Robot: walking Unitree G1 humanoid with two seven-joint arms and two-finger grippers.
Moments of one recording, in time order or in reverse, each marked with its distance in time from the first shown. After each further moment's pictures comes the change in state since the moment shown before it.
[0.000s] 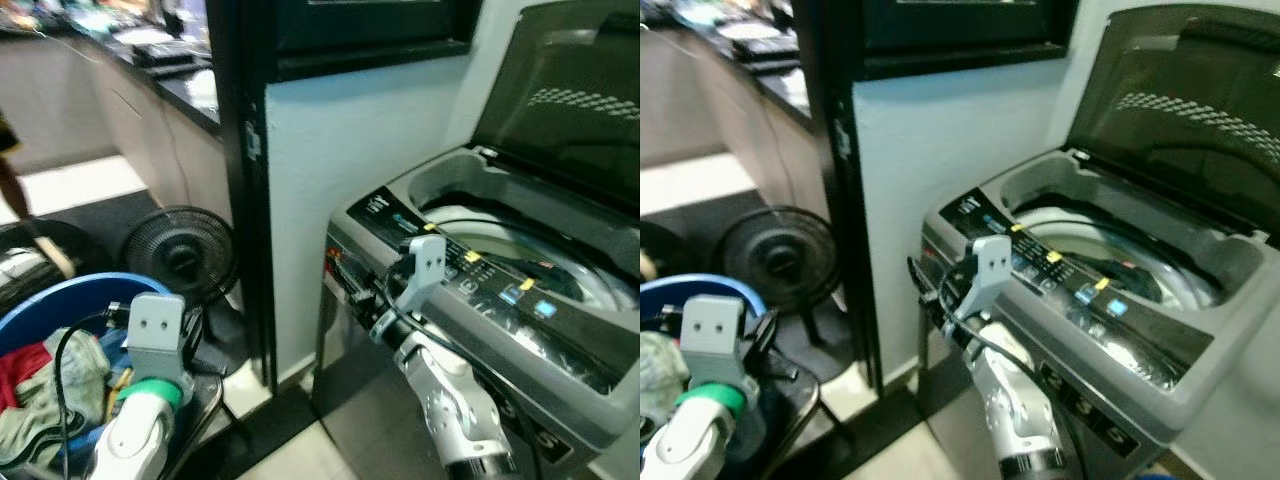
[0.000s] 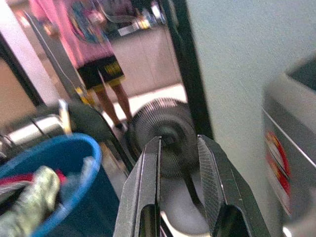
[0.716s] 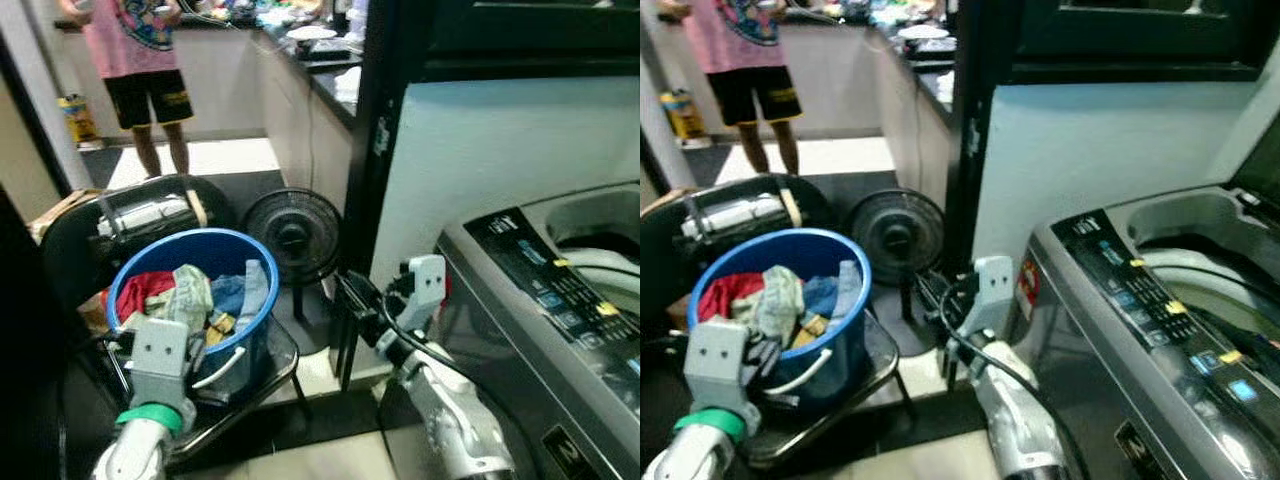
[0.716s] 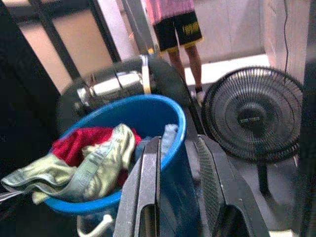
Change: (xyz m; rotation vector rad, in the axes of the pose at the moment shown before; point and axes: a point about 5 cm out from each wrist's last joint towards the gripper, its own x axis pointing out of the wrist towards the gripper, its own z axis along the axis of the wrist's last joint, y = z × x) left arm -0.015 -0.003 -0.019 0.017 0.058 -0.046; right arm -0.006 0.001 -0.013 0.004 0.031 0.000
